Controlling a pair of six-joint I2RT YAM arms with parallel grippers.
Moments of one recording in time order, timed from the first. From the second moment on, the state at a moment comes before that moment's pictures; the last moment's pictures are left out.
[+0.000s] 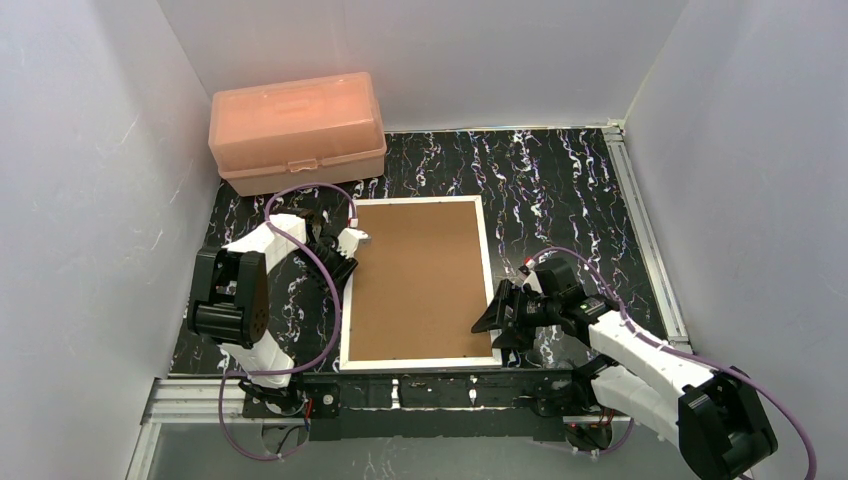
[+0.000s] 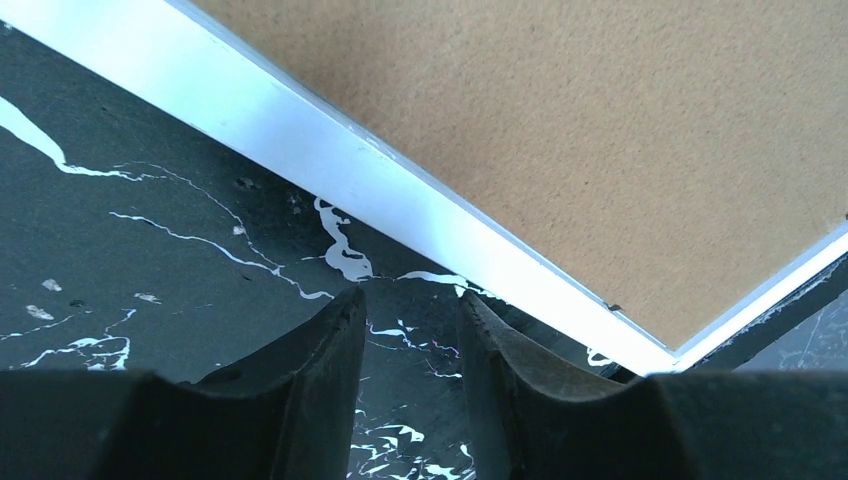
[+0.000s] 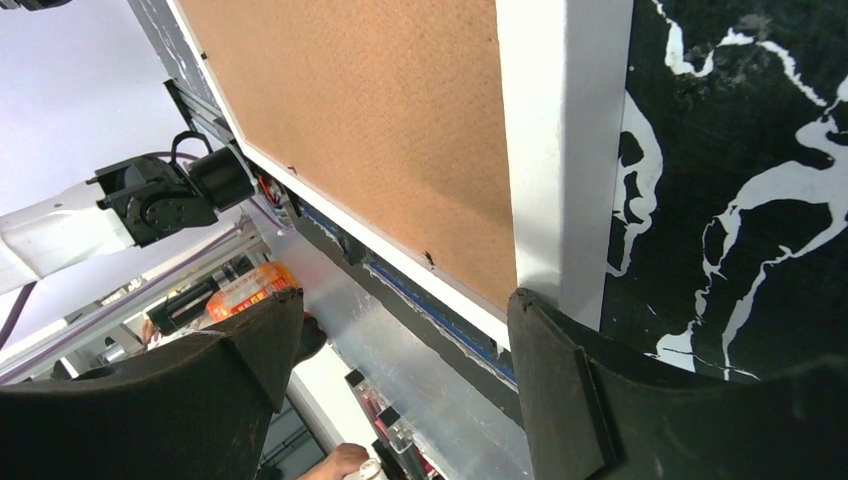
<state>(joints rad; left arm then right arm) -0.16 1.65 0.99 -0.93 0.36 0.63 0.52 0.93 0.35 -0.35 -0.63 0.94</state>
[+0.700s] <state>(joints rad) -0.16 1.65 1.01 -0.94 0.37 0.63 0.54 0.97 0.40 -0.45 -0.64 0.87</state>
